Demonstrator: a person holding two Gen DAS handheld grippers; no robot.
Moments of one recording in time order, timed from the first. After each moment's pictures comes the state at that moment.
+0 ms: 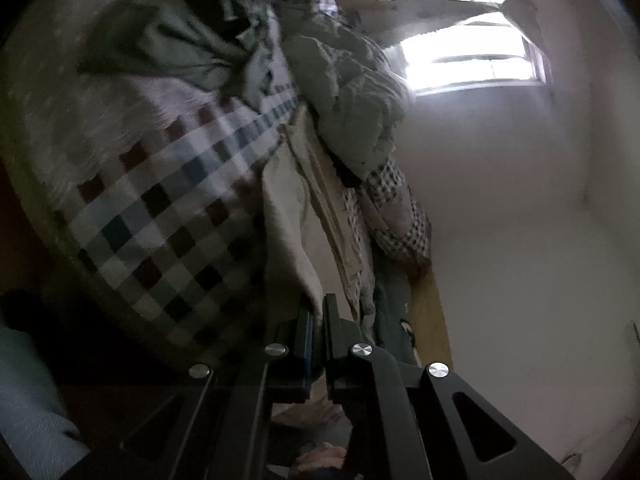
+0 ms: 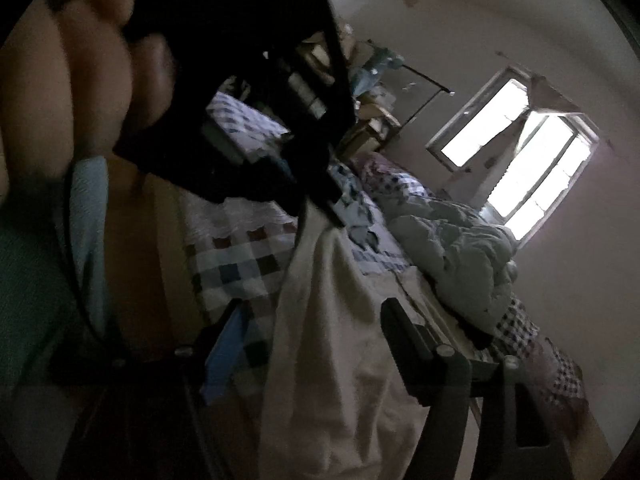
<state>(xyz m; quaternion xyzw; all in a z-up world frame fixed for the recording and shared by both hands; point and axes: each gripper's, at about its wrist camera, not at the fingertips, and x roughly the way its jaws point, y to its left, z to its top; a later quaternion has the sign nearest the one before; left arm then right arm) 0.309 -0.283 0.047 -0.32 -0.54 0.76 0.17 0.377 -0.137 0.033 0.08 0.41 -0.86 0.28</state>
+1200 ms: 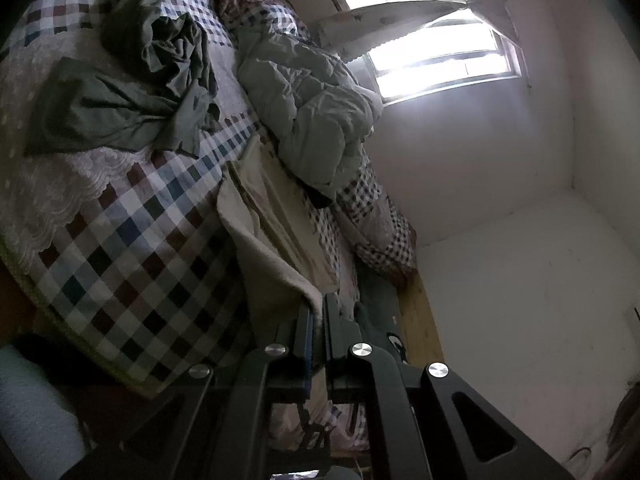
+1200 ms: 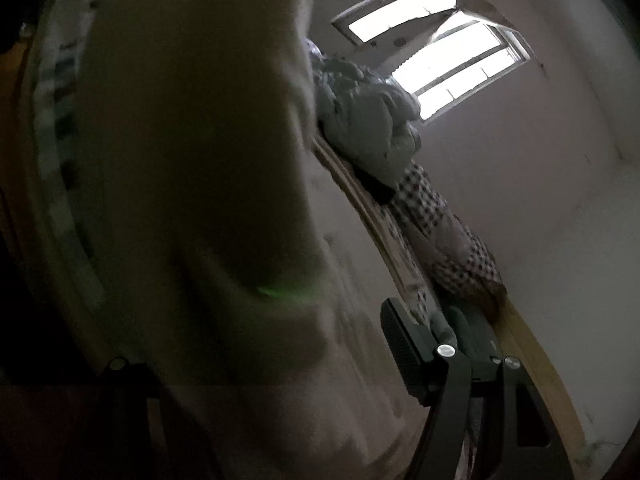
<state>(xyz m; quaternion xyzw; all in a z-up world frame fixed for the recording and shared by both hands) 0.286 -0.281 0.121 -0.29 -0.53 0.78 0.17 0.309 -0.005 -0.035 0.21 0.46 -0.86 0.00</state>
